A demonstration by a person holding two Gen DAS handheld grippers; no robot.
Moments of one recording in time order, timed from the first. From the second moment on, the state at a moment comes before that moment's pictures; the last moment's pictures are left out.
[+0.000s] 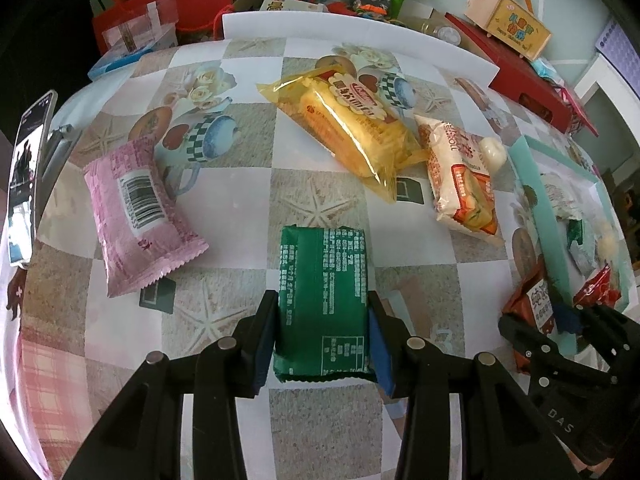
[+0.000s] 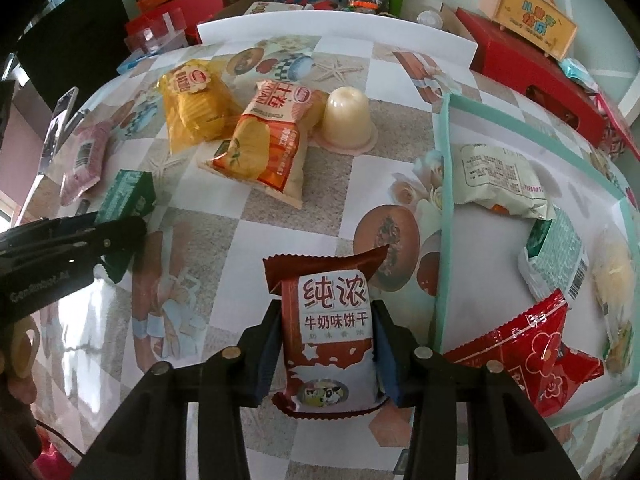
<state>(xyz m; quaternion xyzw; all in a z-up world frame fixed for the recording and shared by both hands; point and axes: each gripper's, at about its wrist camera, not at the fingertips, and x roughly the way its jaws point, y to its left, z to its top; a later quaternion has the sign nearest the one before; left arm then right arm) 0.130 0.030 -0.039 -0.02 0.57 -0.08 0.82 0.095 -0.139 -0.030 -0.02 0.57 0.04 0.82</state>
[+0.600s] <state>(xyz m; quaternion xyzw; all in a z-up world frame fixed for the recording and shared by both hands) 0.117 0.028 -0.001 -0.02 0.52 -0.10 0.85 0.090 -0.152 0.002 0.01 0.53 0.04 0.85</state>
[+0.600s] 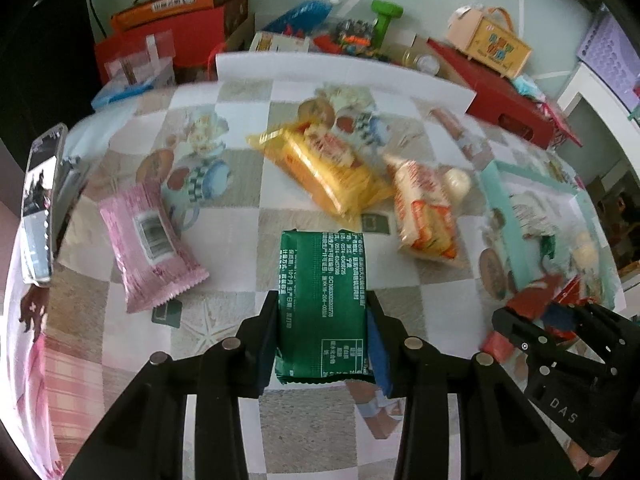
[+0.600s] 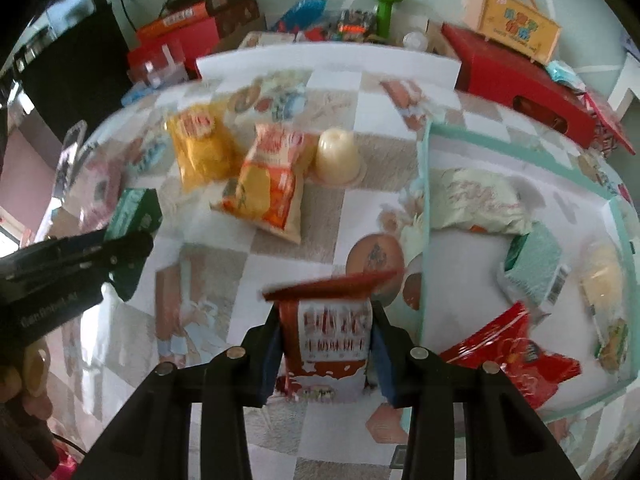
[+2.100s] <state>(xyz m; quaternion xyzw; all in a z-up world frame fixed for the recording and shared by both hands) 0.134 -0.204 0.024 0.05 0.49 -0.31 0.81 0.039 -0.361 0.032 0.18 0.48 -0.16 0.84</state>
